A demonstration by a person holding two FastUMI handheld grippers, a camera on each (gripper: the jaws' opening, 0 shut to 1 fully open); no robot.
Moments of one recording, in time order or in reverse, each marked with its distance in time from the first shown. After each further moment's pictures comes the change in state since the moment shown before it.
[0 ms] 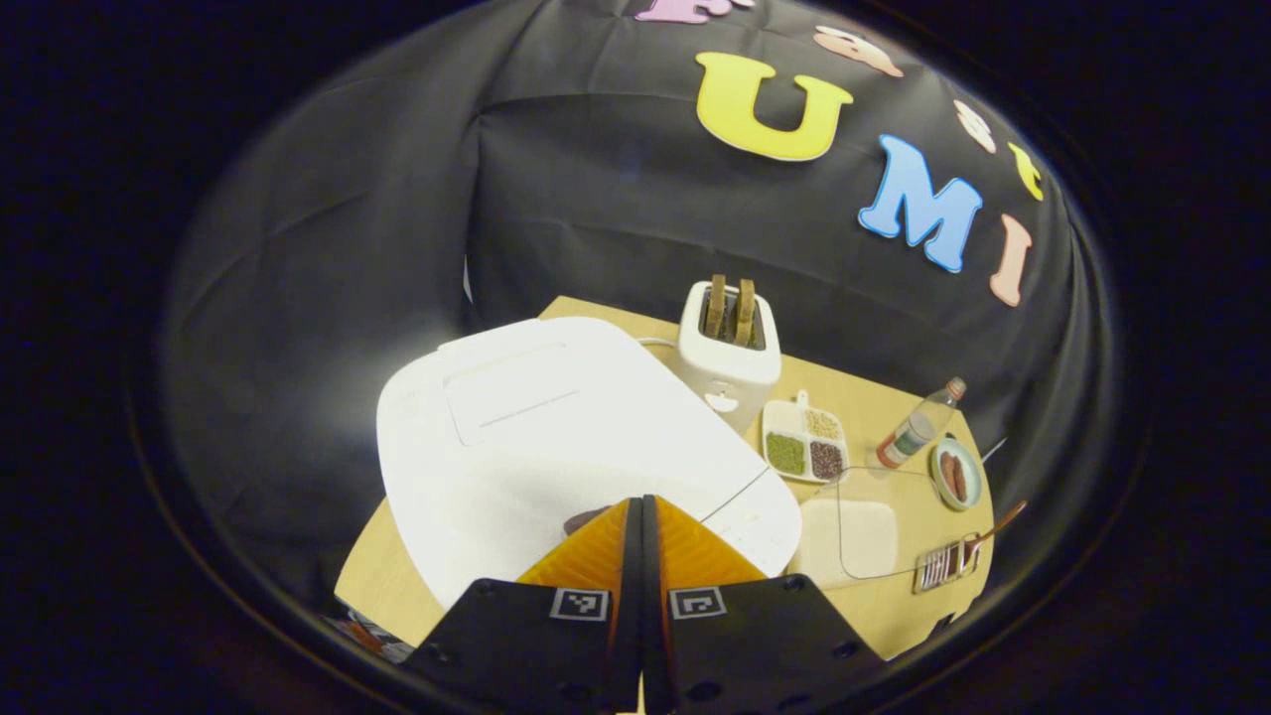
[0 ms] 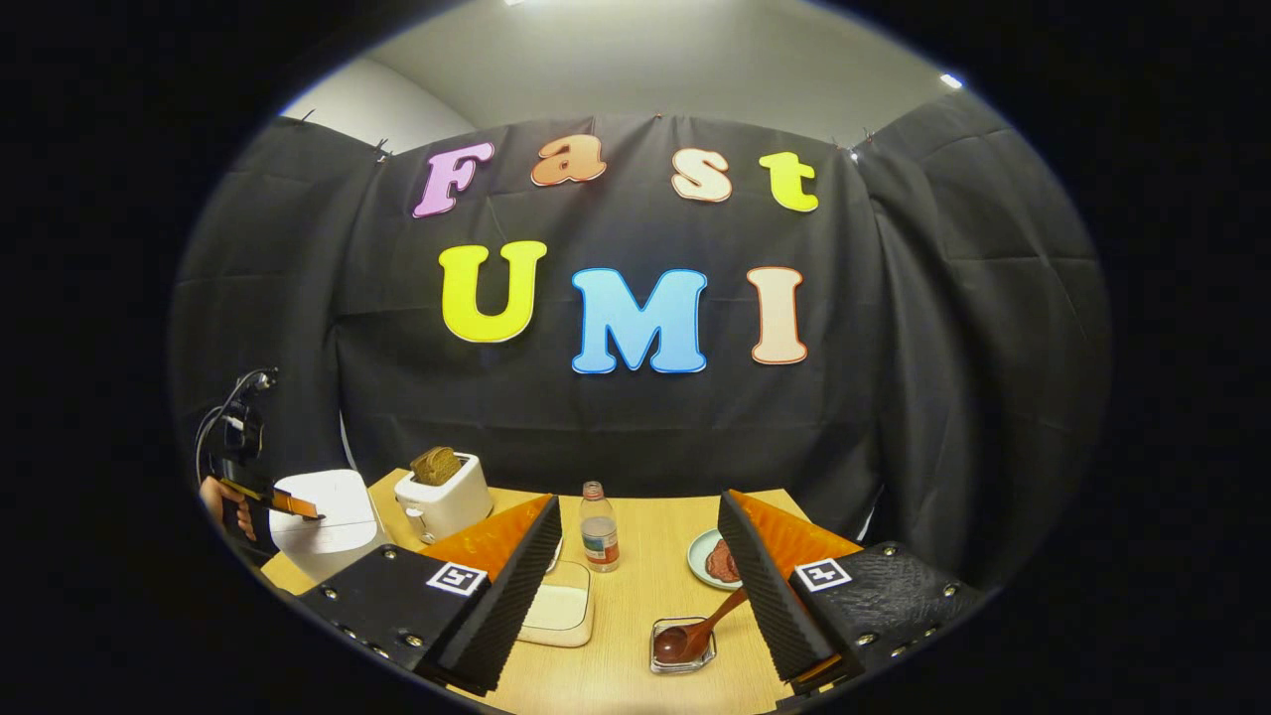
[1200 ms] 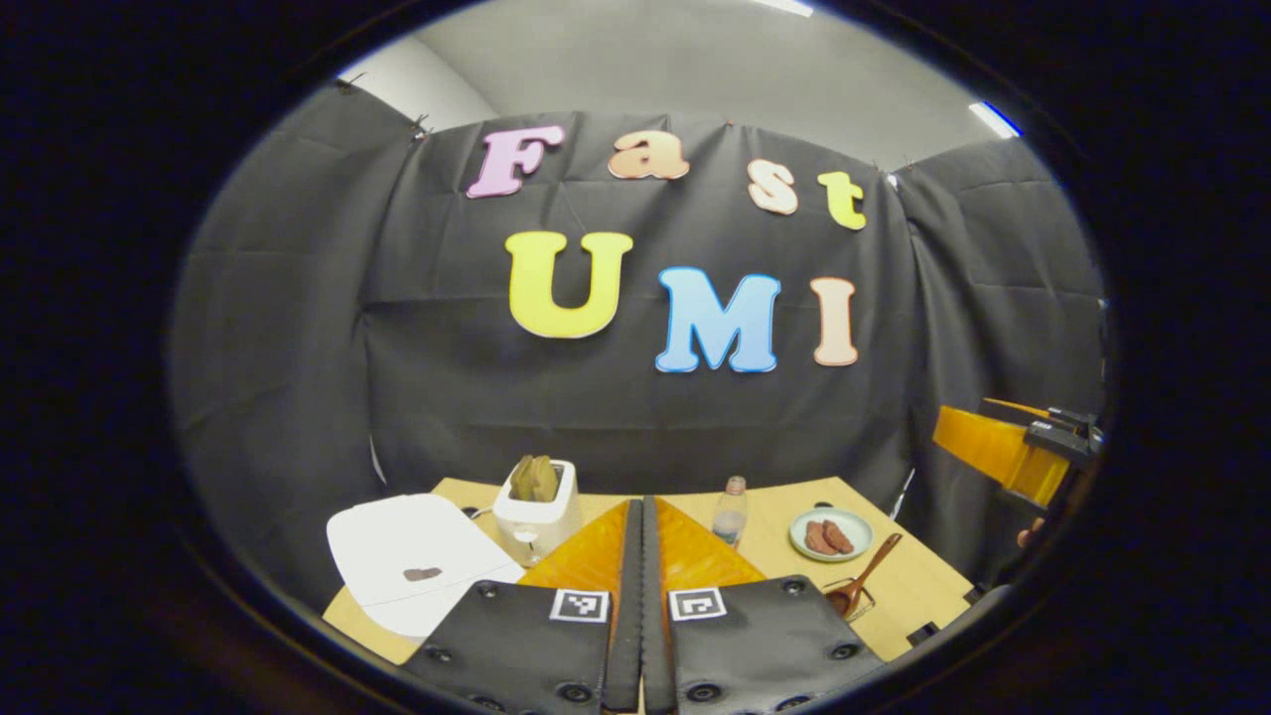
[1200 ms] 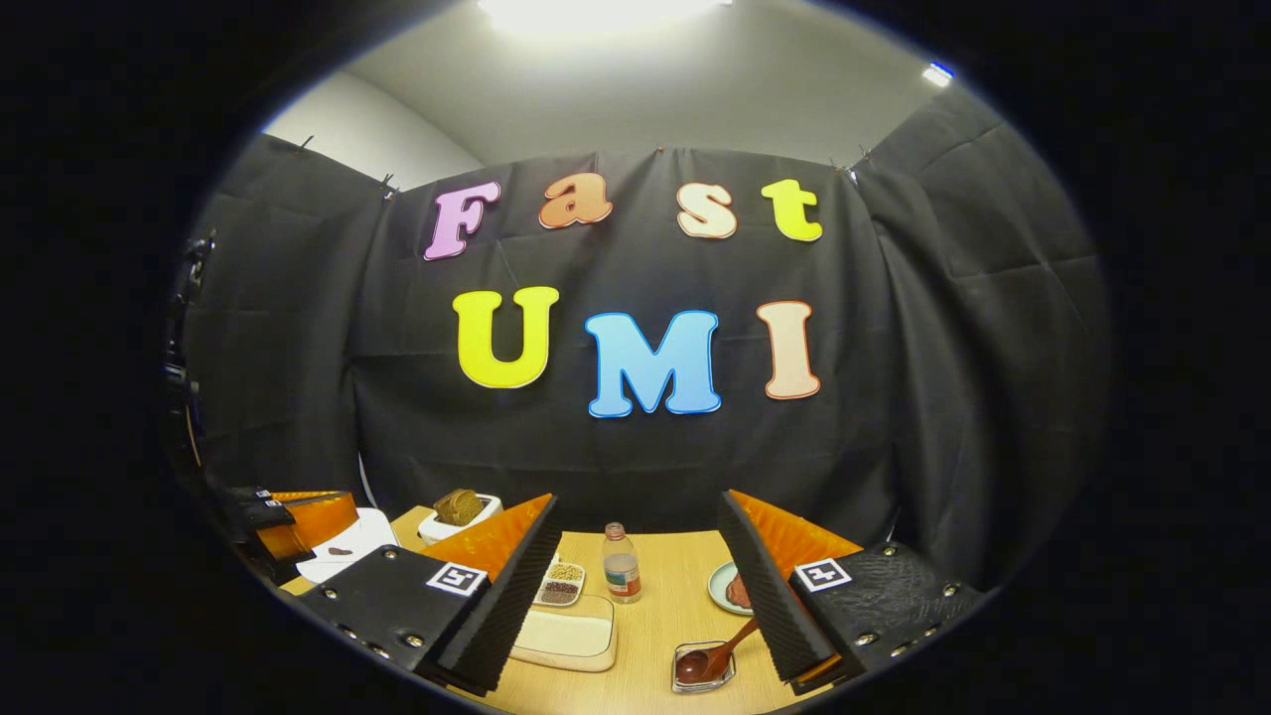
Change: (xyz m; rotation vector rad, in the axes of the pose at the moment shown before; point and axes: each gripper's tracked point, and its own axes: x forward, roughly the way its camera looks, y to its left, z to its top) left arm -0.197 -0.234 0.046 0.210 -0.528 -0.213; right arm -0.006 0.014 0.038 0.037 -0.105 0.047
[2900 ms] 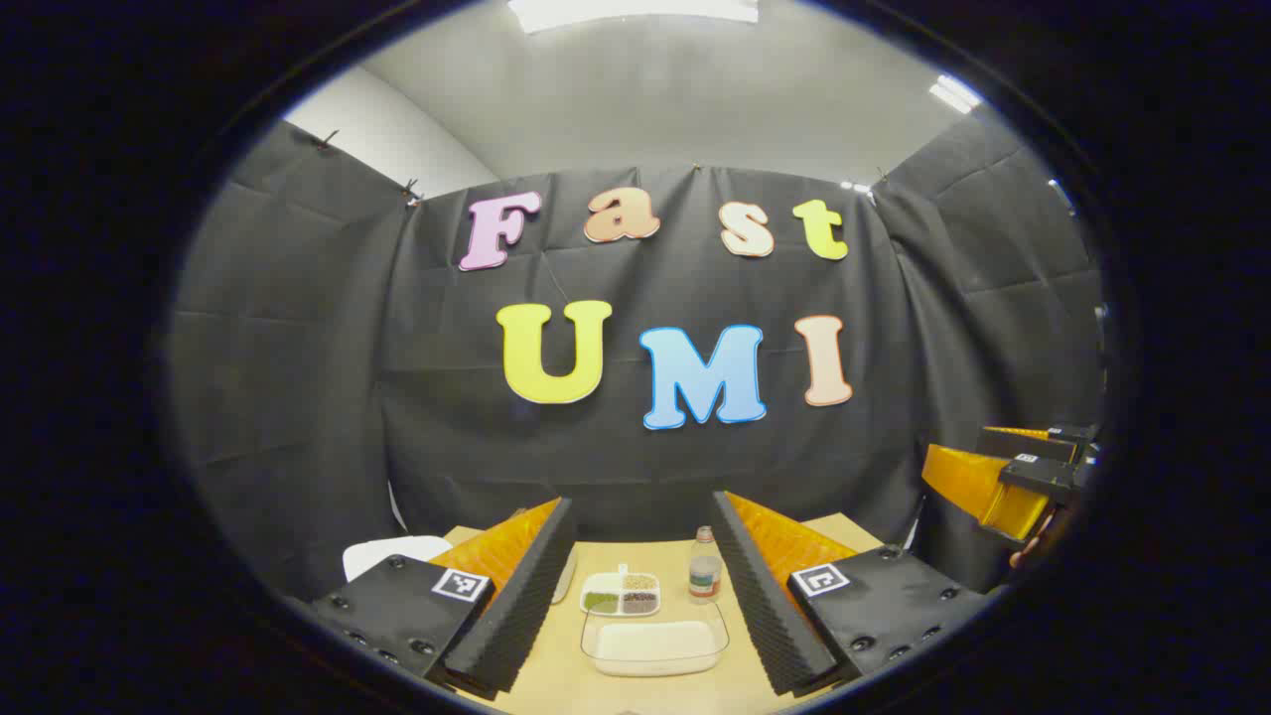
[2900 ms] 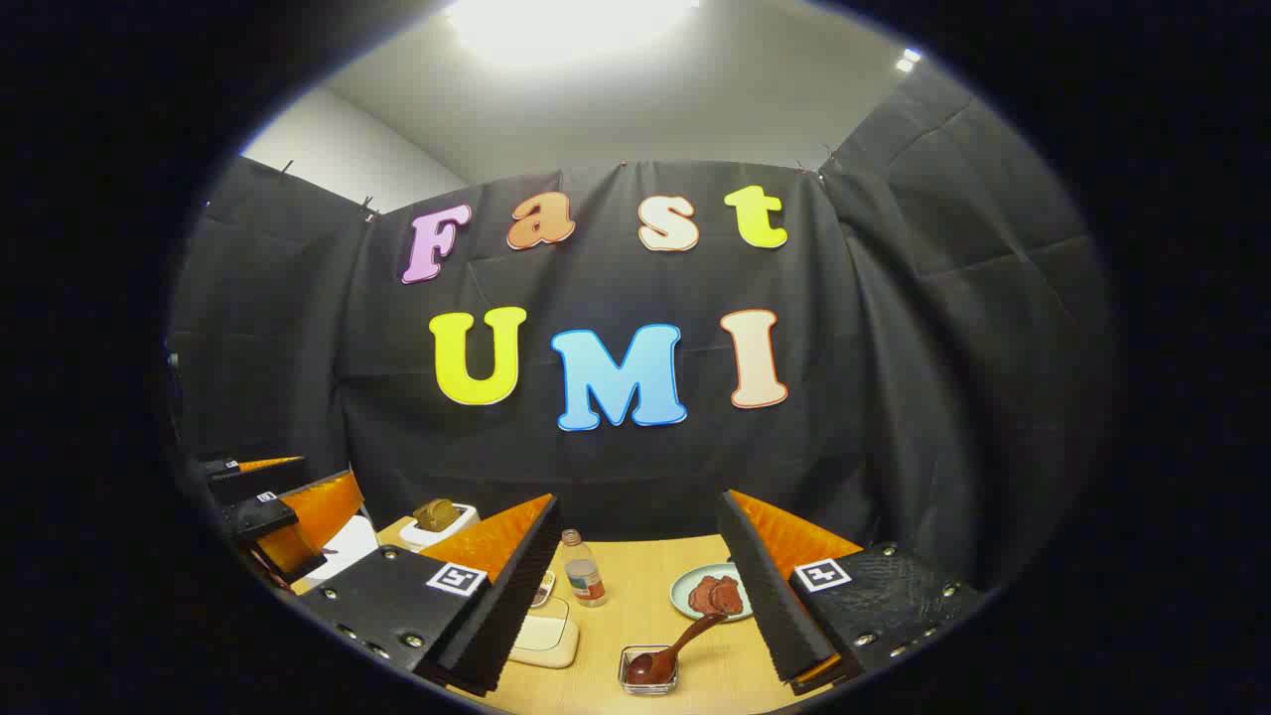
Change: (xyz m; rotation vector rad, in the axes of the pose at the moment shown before) left arm -0.041 -0.117 0.067 0.081 -0.201 0.073; right arm -0.022 -0.080 0.013 0.049 -0.043 -0.002
